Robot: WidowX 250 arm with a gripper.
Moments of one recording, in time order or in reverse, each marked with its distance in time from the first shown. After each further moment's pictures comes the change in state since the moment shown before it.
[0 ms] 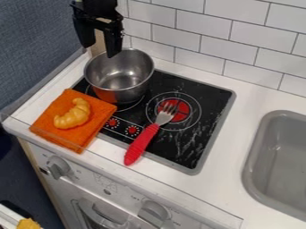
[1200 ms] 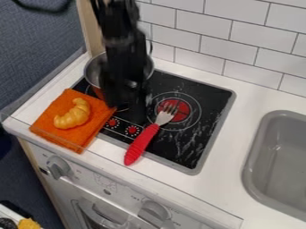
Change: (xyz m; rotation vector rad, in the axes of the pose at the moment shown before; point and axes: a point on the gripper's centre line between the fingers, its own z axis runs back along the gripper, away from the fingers) arm -0.066 -0.103 -0.045 -0.135 0.101 -0.173
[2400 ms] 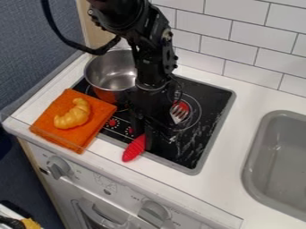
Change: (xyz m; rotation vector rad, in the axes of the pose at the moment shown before) arm 0.013 -0.033 -0.044 0.091 0.007 -0.085
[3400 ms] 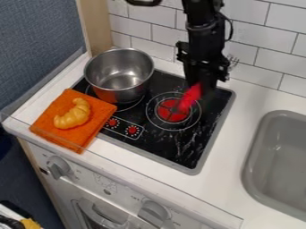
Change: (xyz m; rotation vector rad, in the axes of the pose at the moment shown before) arm 0.116 0.008 0.044 -0.062 -0.150 -0.011
